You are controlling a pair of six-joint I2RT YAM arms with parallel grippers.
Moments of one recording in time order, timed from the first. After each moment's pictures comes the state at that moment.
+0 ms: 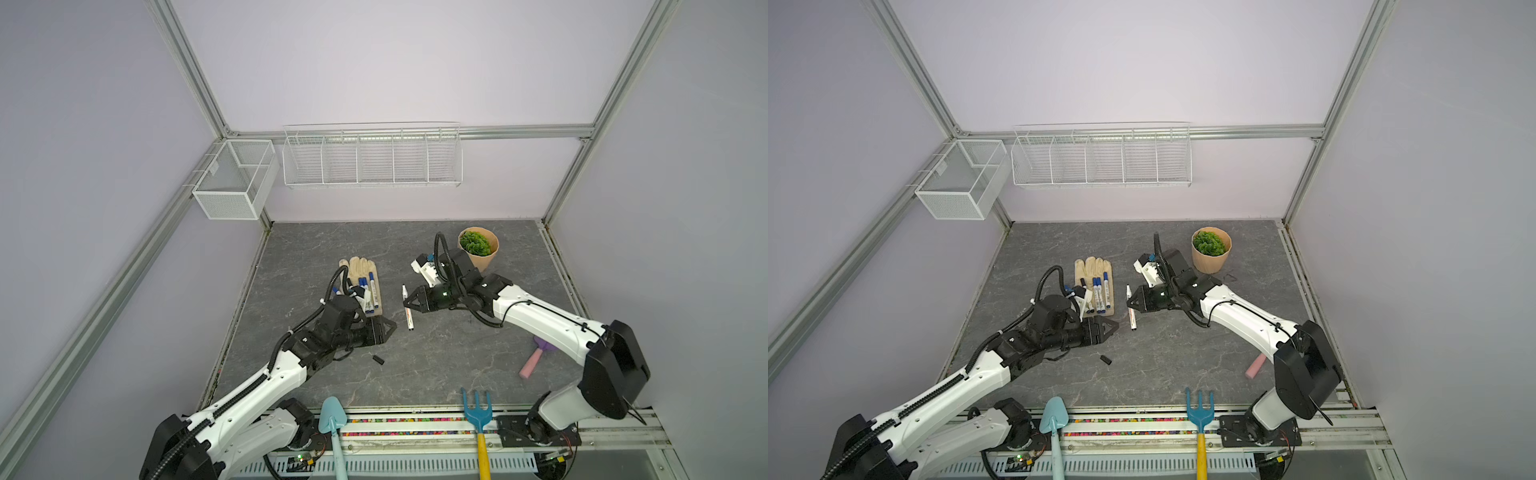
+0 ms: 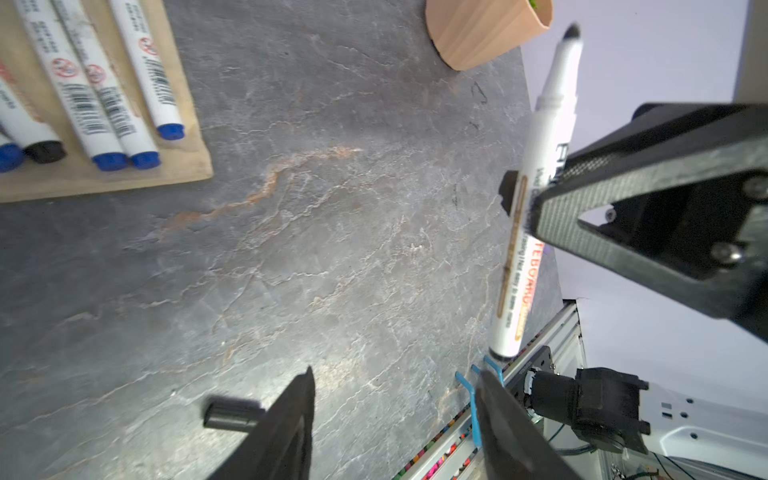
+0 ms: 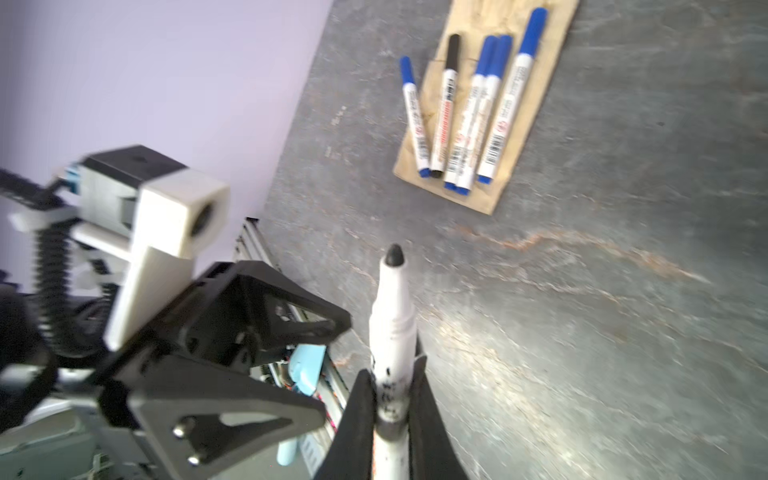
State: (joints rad) left arm -0.70 0.98 0.62 -0.28 0.30 -0.76; right arm 0.71 1.55 1.17 -0.36 -0.58 0.54
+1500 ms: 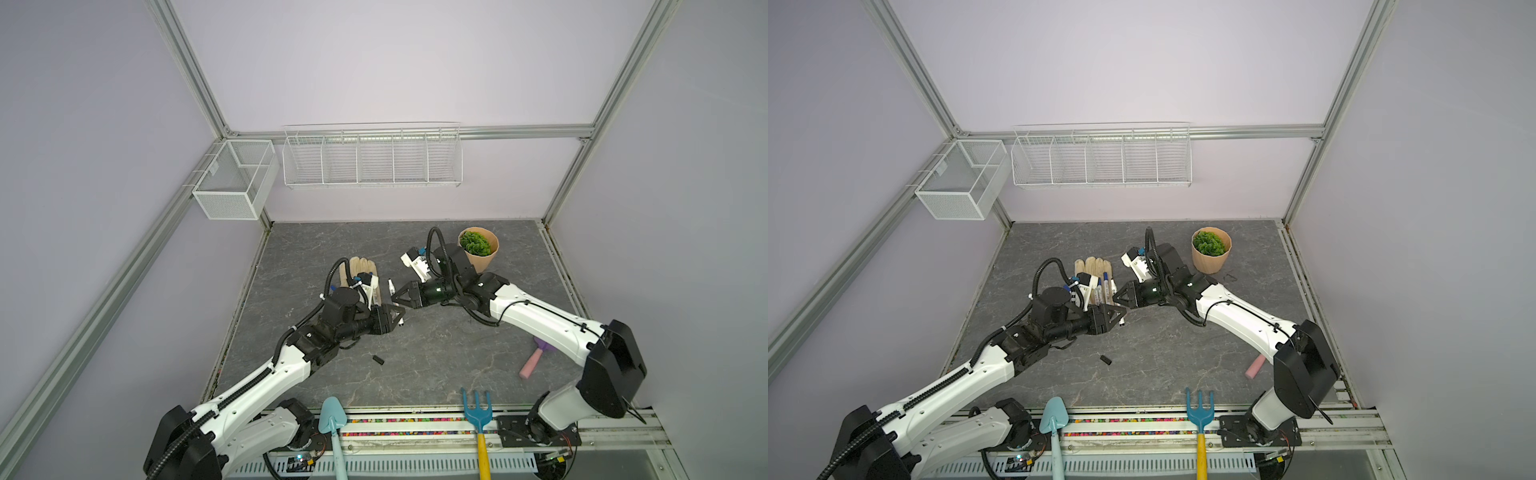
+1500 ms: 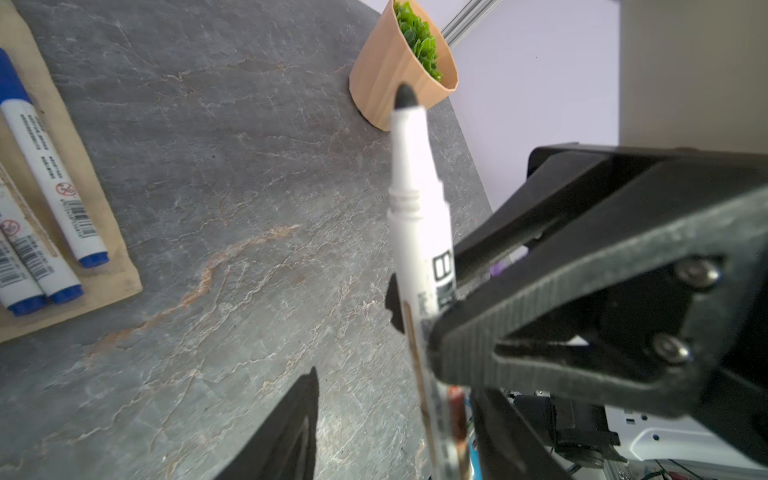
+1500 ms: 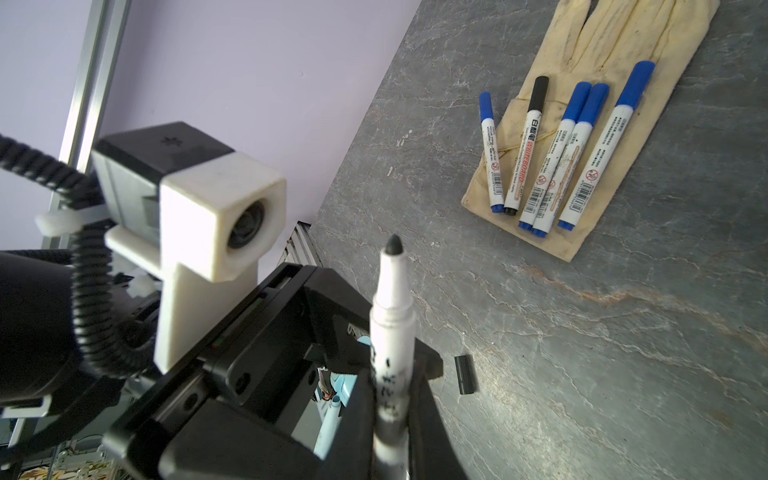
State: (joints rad) left arm -0.70 1.02 0.66 -0.09 0.30 -0.69; right arm 0.75 1.55 1.22 -0.30 -0.61 0.56
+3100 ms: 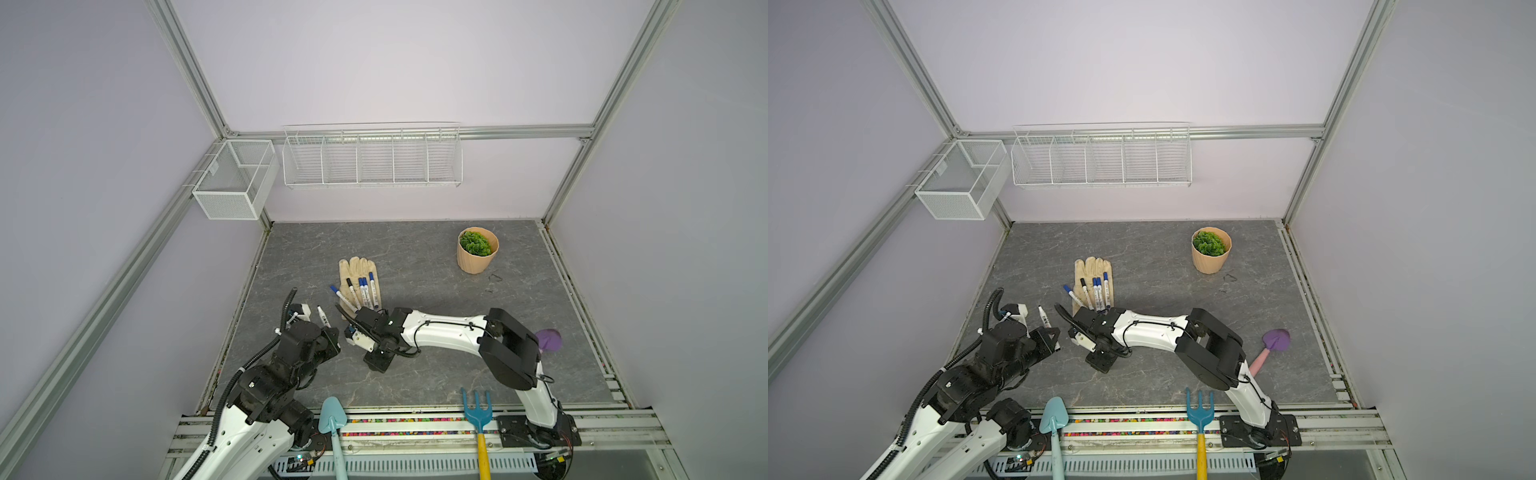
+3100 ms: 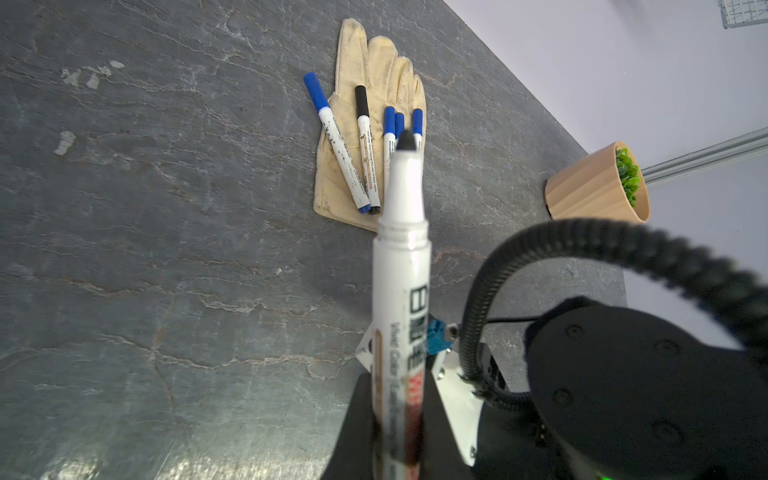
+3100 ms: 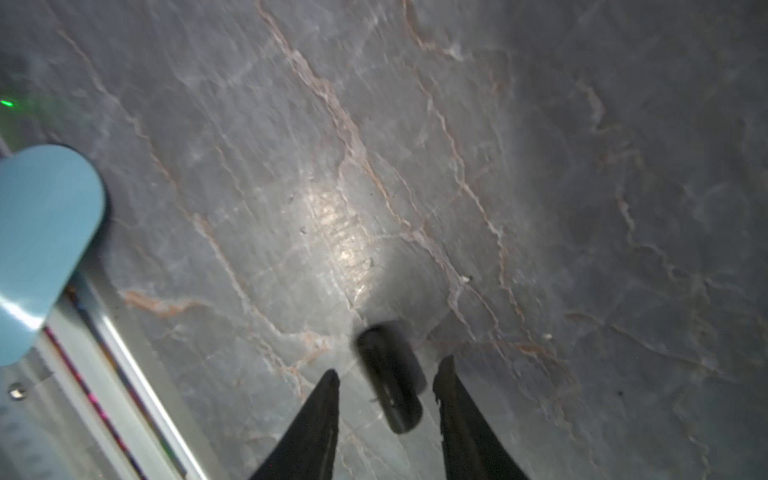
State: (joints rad) left arm -0.61 0.51 0.63 -0.80 -0.16 -0.93; right arm 1.17 2.13 1.57 -0.77 -0.11 0.05
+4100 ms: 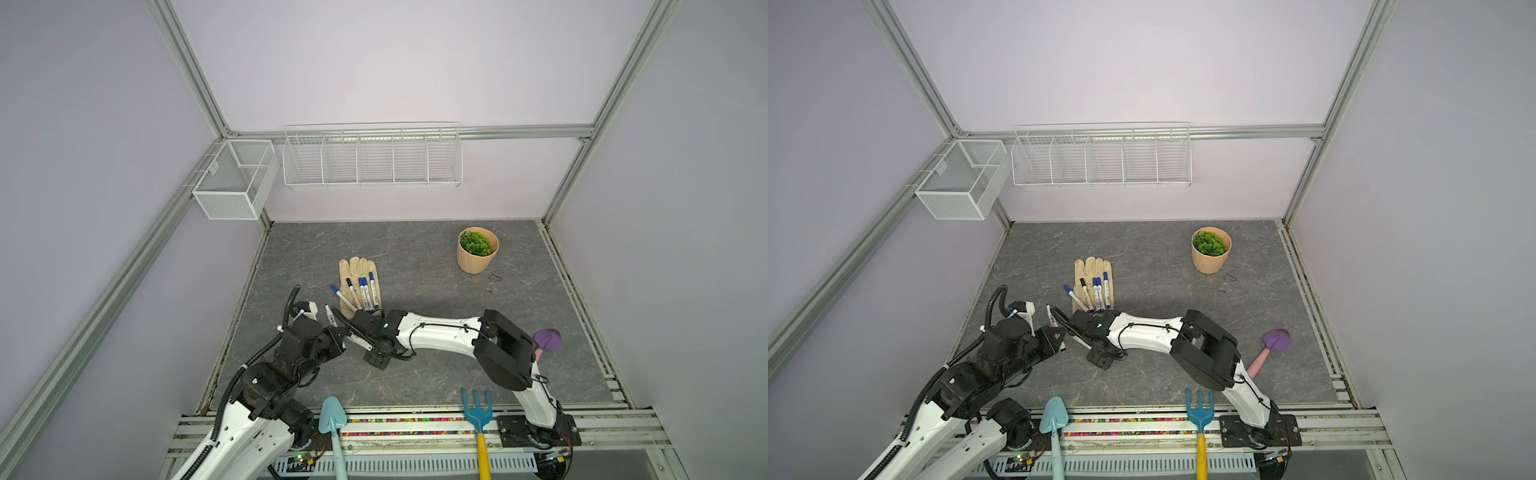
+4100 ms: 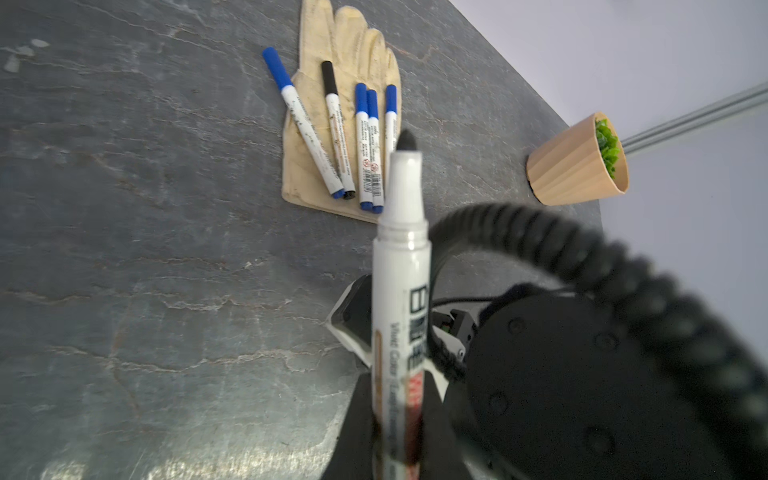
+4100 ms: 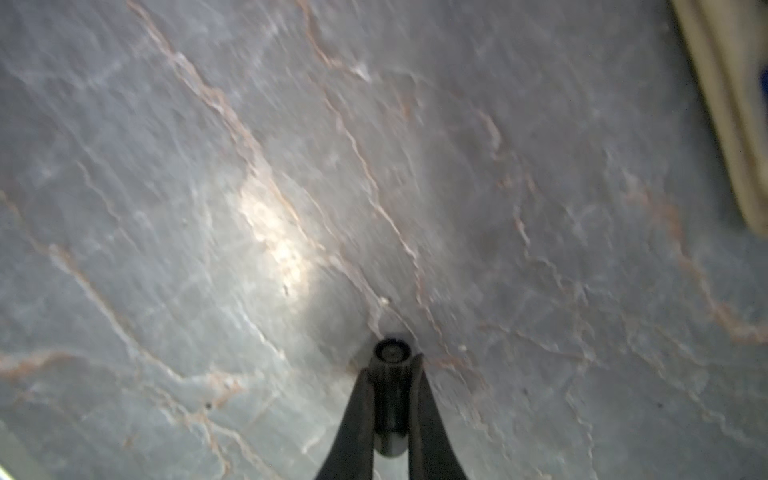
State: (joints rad) left arm -0.61 0.55 0.63 -0.72 -0.05 -0.88; right arm 1.14 2.08 1.53 -0.75 0.03 0.06
